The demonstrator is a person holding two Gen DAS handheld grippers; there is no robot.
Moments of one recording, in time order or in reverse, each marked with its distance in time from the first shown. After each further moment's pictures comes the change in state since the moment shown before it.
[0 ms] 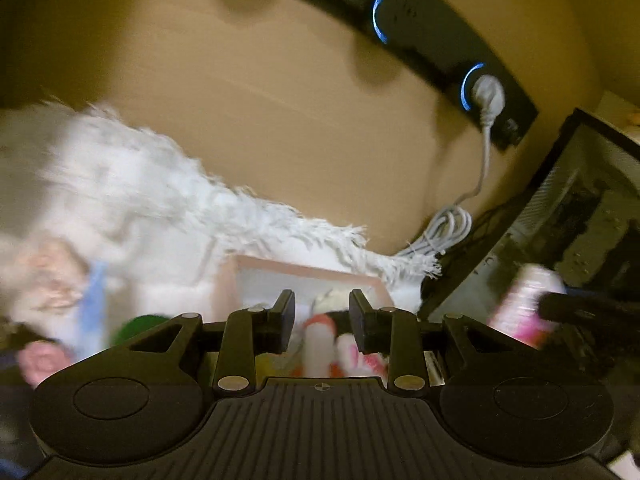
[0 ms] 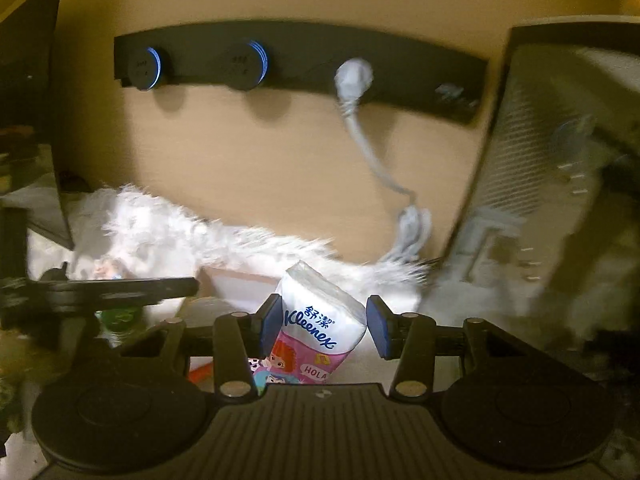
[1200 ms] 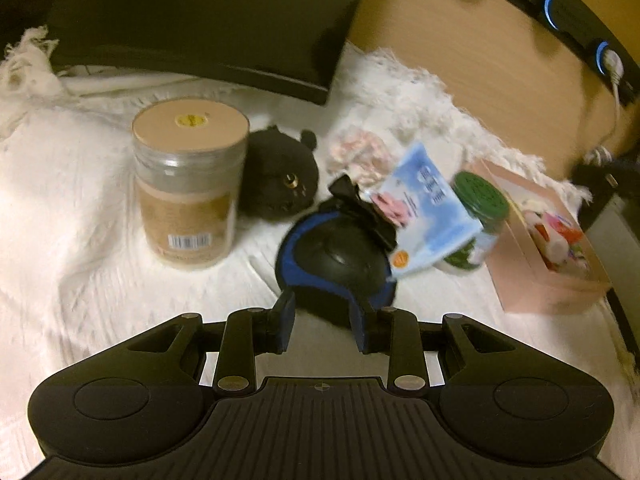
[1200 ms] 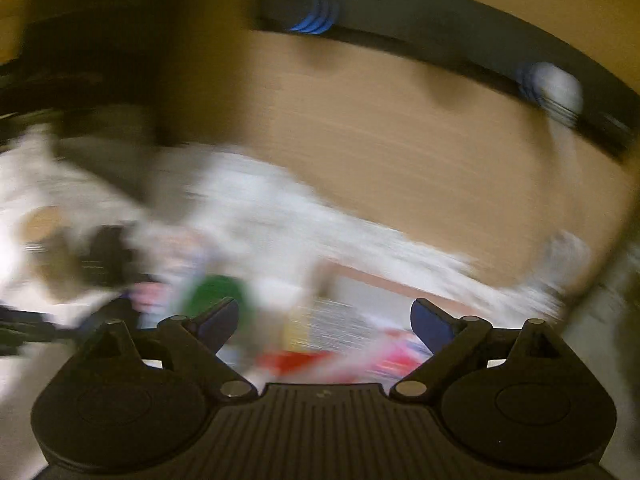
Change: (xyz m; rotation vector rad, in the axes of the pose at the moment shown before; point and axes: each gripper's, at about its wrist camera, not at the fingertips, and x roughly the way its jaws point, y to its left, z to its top) left arm -0.144 0.118 -0.086 -0.023 0.095 0.410; right arm 0.059 0.134 -0.018 -0.225 -0.041 0.179
